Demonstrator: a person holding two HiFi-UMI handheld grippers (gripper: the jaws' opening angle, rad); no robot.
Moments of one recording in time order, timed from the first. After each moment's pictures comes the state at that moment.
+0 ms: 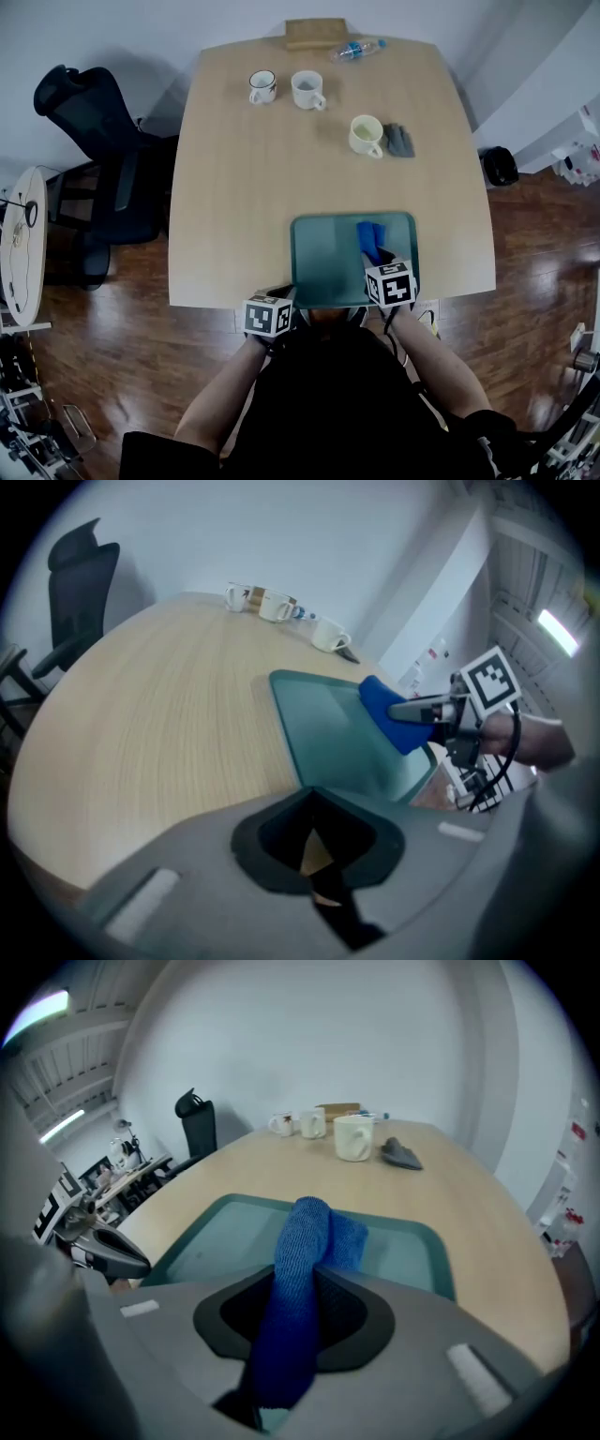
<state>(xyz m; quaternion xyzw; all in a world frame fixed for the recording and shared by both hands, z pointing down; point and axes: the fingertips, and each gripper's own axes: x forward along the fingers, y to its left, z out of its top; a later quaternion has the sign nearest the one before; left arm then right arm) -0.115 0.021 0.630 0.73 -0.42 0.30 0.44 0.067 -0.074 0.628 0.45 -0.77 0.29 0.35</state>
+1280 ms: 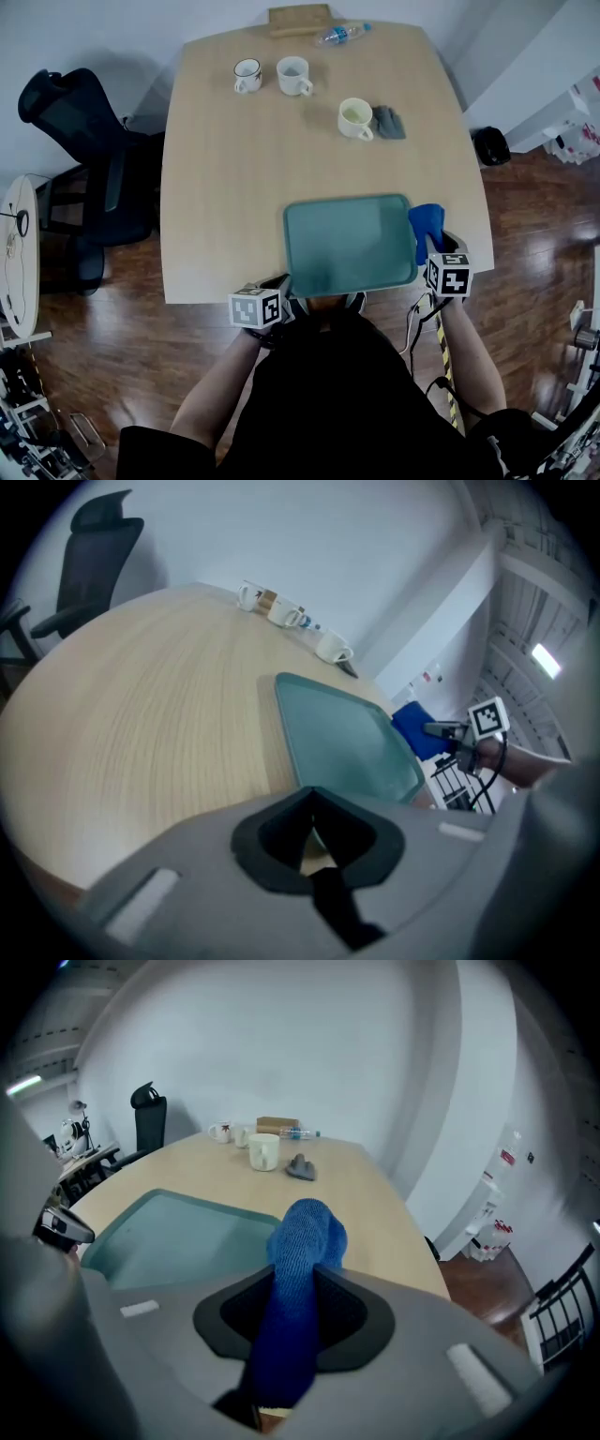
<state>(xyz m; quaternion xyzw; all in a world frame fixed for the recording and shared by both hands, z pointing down) -0.115 0.020 0.632 0.74 -0.40 0.24 0.48 0.239 -0.070 0.588 0.58 -0.69 0.23 0.37</state>
